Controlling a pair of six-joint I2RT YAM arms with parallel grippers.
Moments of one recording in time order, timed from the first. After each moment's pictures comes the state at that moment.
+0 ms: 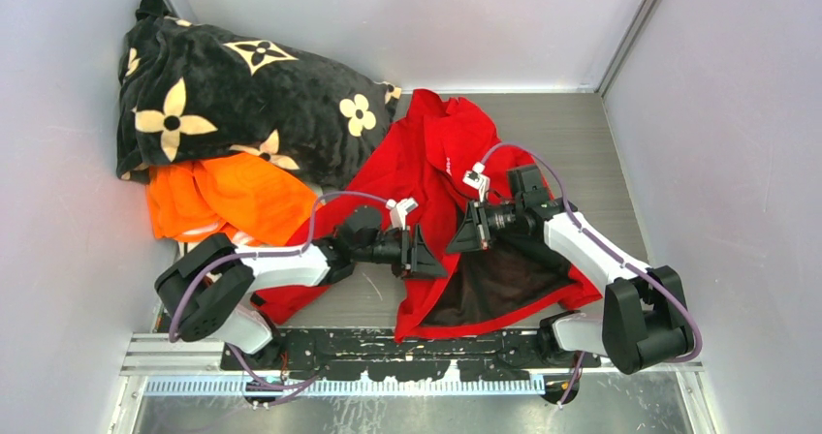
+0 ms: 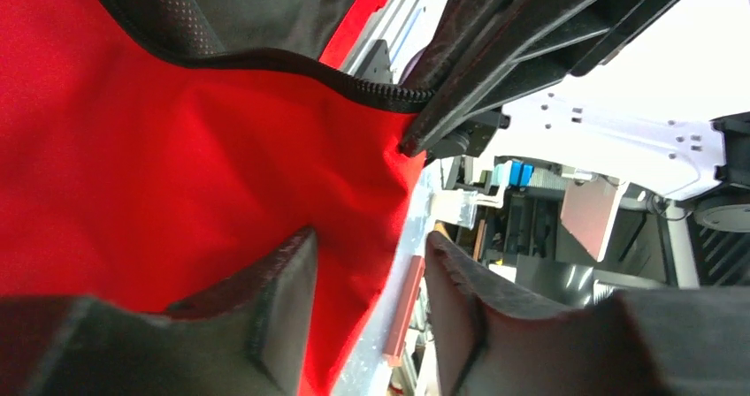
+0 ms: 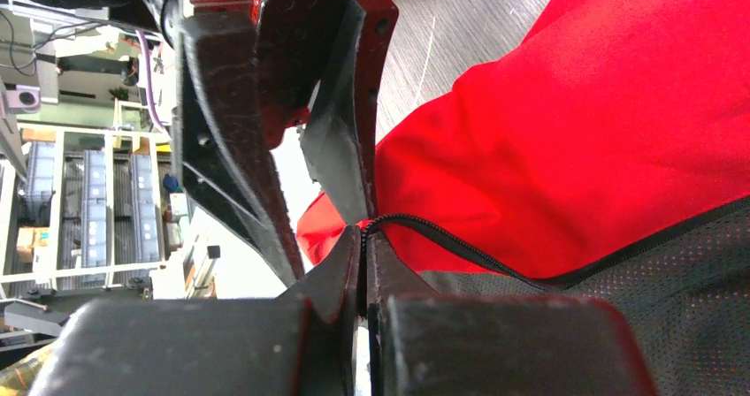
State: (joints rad) left arm -0.89 1.47 0.59 0.53 0.61 -1.16; right arm 0.29 1.27 0.73 -0.39 -1.09 0.13
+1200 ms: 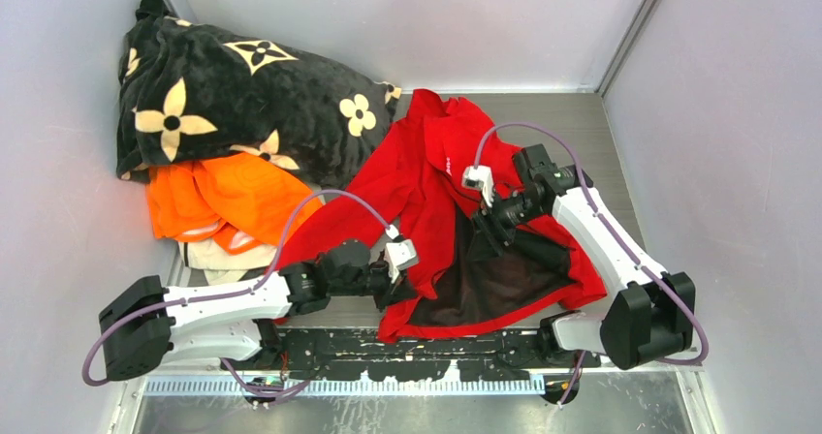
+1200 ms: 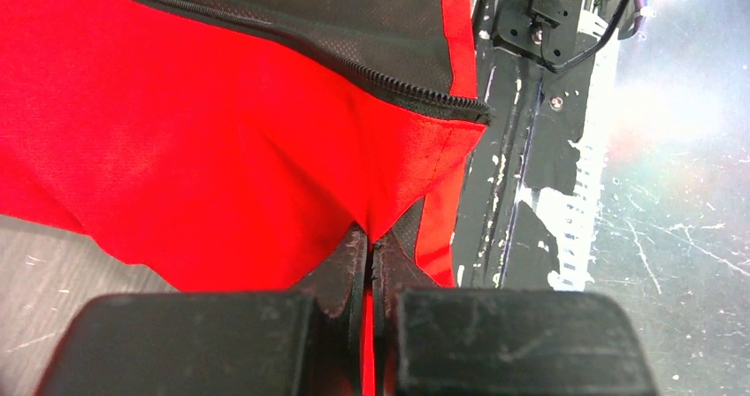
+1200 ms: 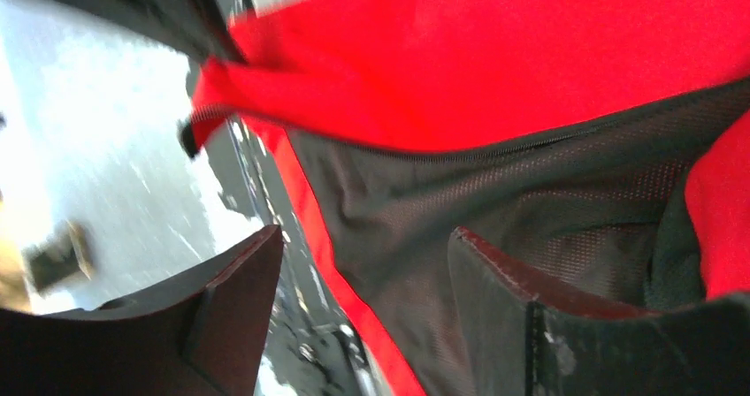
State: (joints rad) left arm -1.11 1.10 0.49 0.15 0.26 -0.16; right arm 0.27 1.28 1.06 -1.01 -0.85 -0.52
